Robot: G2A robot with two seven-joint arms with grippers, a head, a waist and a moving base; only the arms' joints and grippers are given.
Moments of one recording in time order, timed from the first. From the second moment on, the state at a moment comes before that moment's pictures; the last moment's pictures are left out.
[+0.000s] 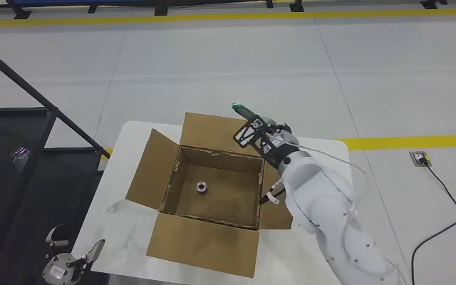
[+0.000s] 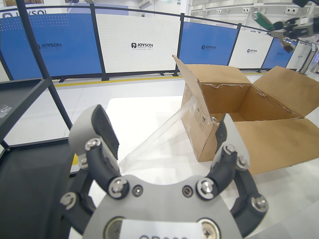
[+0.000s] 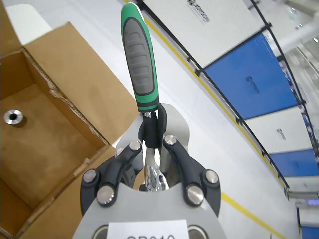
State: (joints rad) left arm 1.84 -1.15 -1.95 -1.66 1.21 -0.59 0.70; right arm -0.65 -1.39 1.02 -1.76 -1.66 -0.27 0.87
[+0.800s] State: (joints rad) left arm 1.84 -1.15 -1.95 -1.66 1.21 -0.59 0.70; right arm -0.41 -1.54 0.72 -0.98 -1.07 -0.37 0.86
